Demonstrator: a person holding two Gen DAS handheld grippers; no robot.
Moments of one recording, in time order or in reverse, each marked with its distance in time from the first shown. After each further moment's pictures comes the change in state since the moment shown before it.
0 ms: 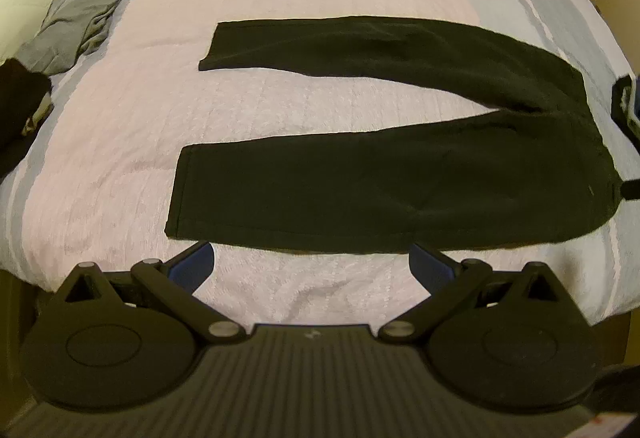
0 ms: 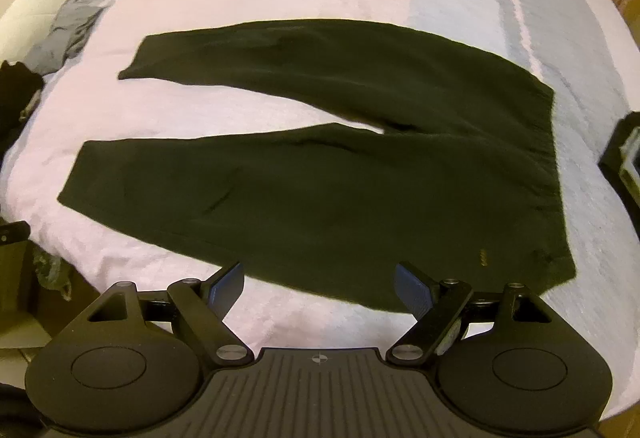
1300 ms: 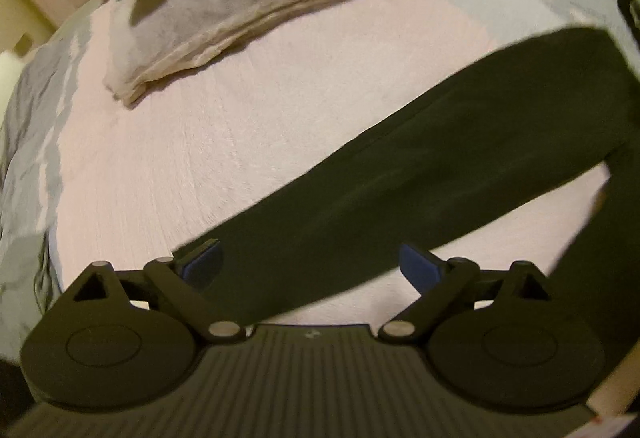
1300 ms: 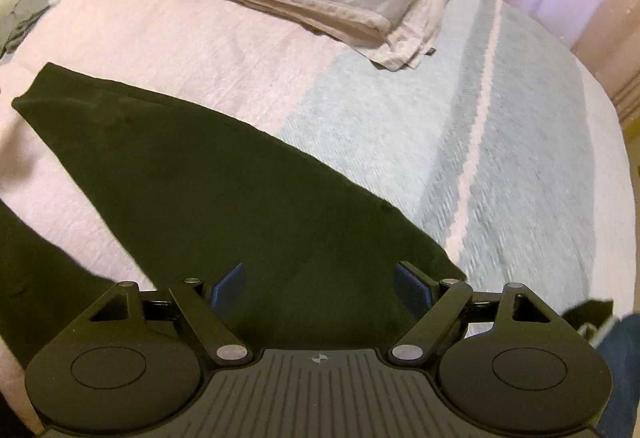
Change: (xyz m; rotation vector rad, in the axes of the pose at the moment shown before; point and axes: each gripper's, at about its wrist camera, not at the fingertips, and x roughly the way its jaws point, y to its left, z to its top) left arm 0.189 -0.017 0.278 0.545 -0.087 0.029; right arm 0.096 -0.190 0.211 -0.290 -0.110 -0.113
